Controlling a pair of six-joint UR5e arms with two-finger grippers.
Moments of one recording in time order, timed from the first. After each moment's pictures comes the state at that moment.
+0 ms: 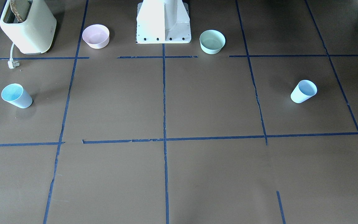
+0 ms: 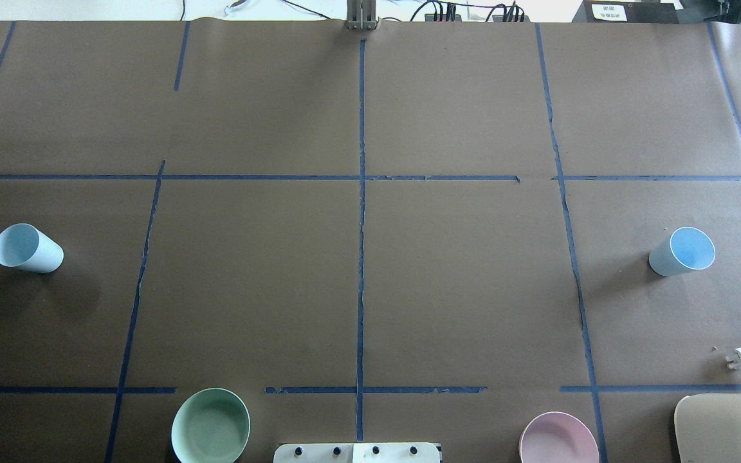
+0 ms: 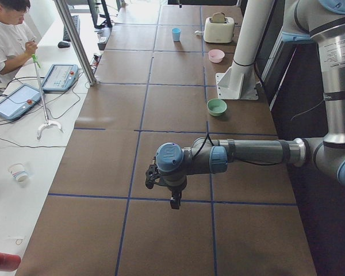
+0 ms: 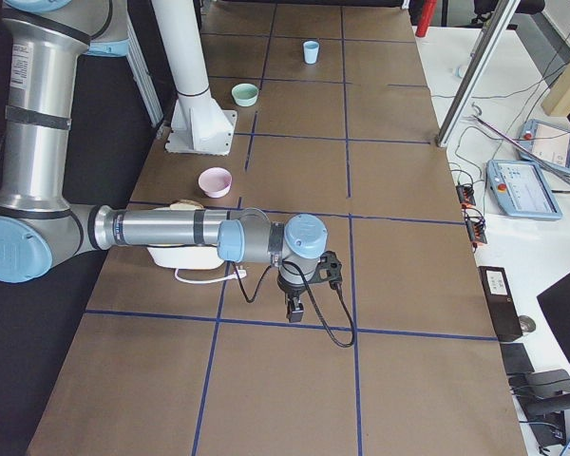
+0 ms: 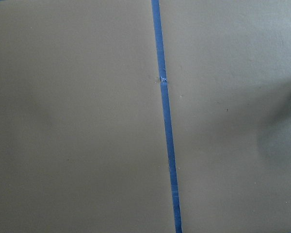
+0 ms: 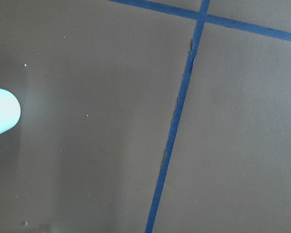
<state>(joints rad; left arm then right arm) -1.54 -1.33 -1.79 -1.48 -2.39 0.18 1.48 -1.75 1.78 -1.64 2.35 -0.18</state>
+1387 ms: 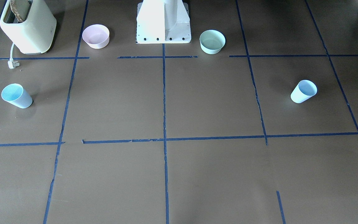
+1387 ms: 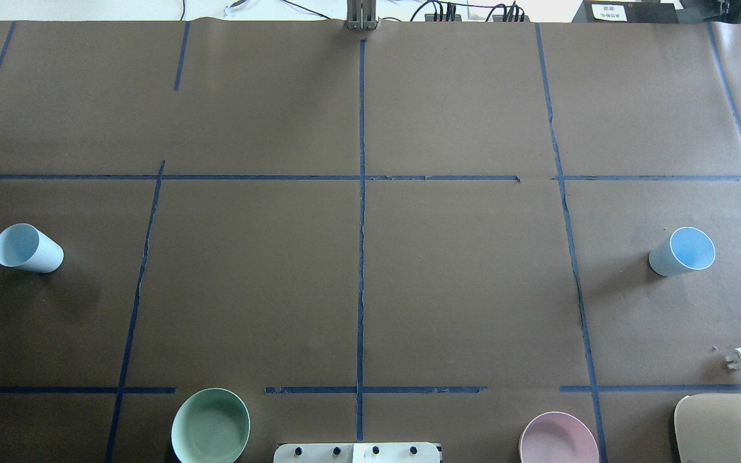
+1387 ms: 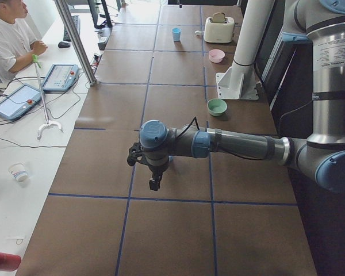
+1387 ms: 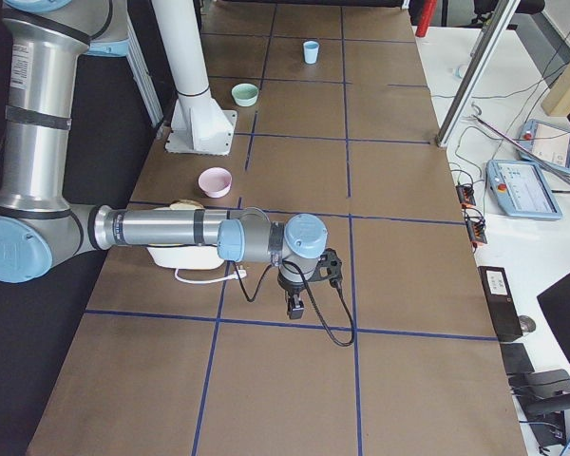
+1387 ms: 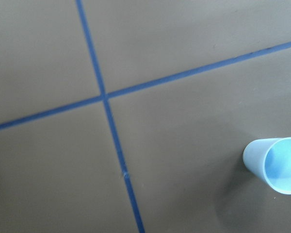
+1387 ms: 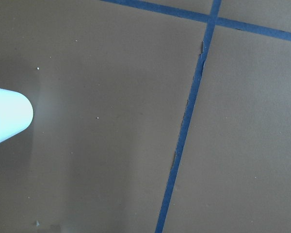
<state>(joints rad) -1.49 -1.52 -1.80 -1.56 -2.41 0.17 1.48 -1.75 1.78 -1.64 2.38 -0.18</state>
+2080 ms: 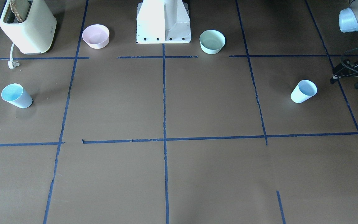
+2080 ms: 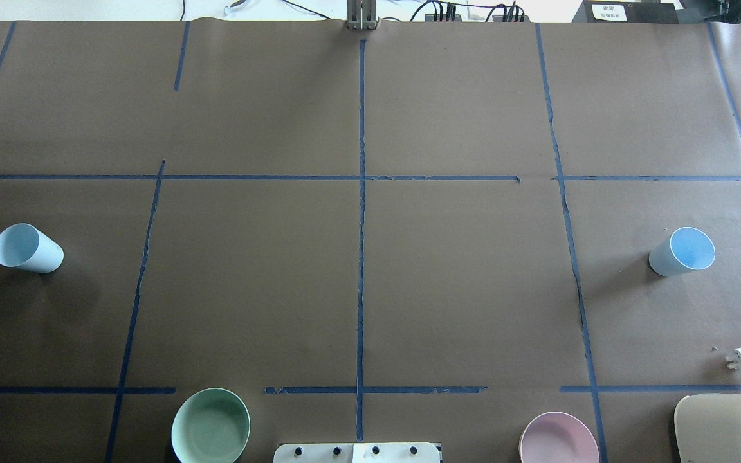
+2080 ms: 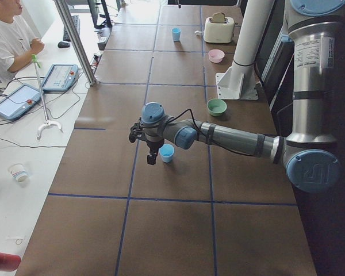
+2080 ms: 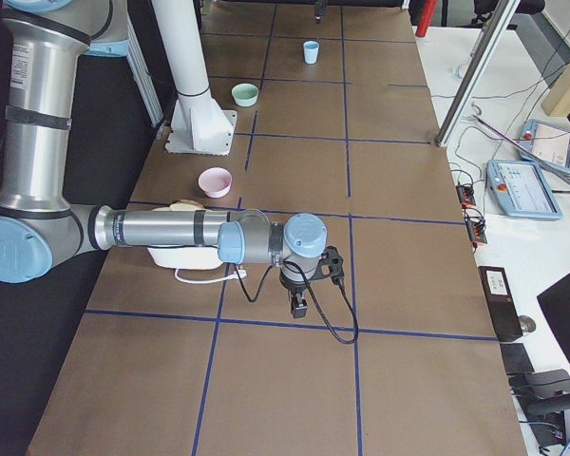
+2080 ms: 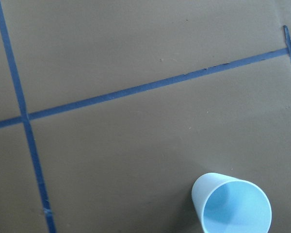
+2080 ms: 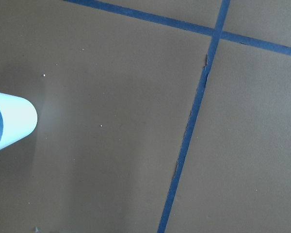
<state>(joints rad) -1.19 -1.49 -1.80 -1.87 -2.30 -0.39 1.48 -1.75 1.78 -1.59 2.39 -0.18</state>
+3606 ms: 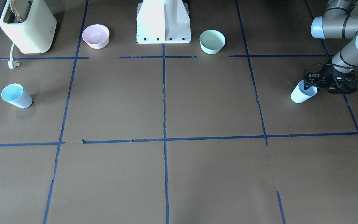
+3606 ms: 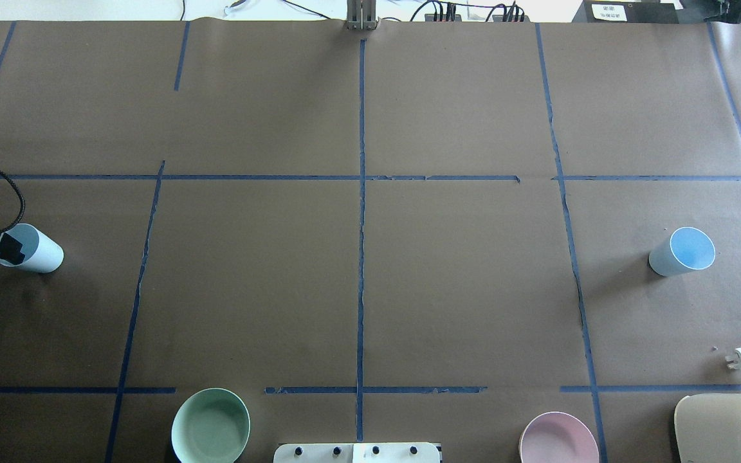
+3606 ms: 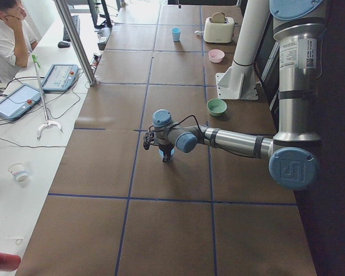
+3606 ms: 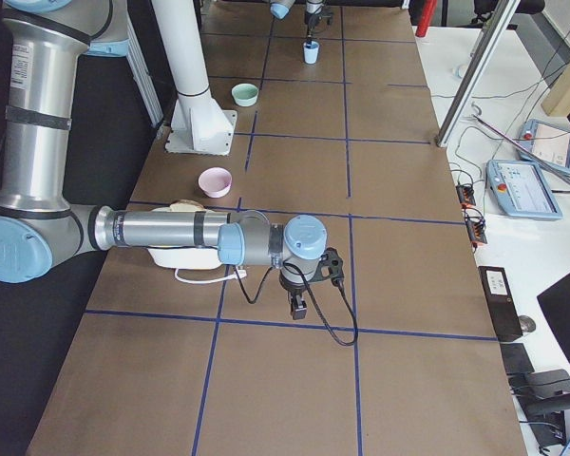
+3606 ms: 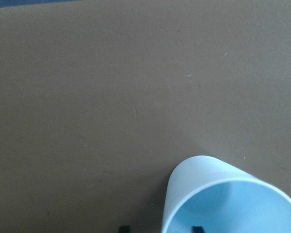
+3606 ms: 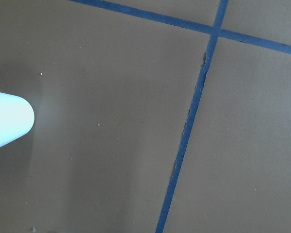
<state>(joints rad) -0.98 -1.50 -1.73 -1.95 -2.22 -0.68 1.48 -1.75 1.77 -1.59 2.39 -0.18</state>
